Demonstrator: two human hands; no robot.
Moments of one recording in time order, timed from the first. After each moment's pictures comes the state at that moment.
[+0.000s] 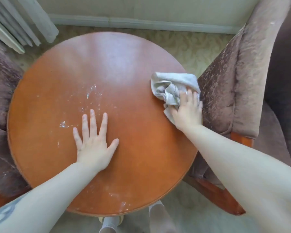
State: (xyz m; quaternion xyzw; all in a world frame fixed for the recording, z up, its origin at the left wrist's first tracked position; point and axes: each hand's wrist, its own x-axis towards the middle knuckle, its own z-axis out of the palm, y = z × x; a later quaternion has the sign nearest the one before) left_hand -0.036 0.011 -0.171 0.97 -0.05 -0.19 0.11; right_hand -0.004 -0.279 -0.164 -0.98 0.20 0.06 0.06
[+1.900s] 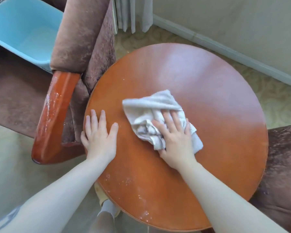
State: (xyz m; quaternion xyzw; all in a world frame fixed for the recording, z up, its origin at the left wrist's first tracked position) left_hand -0.055 0.104 -0.160 0.89 0.33 -0.12 0.28; right_hand -0.006 -0.109 -0.173 -0.96 -0.25 0.05 0.12
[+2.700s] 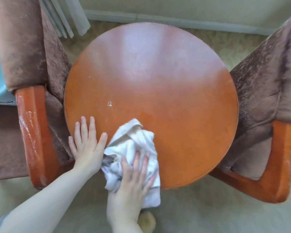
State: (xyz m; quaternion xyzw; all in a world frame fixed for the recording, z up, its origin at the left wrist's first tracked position) left_hand -0.089 0.154 -0.185 0.95 0.08 -0.16 0.24; right_hand -0.205 0.070 -0.163 -0.95 0.16 -0.01 0.25
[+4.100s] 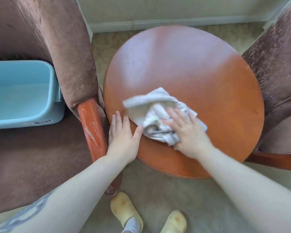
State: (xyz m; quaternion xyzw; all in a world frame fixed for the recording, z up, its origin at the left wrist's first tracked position) left_hand -0.032 0.213 -0.153 0.92 -0.06 -0.26 0.29; right_hand -0.090 -0.001 -0.164 -0.99 -0.04 0.08 0.06
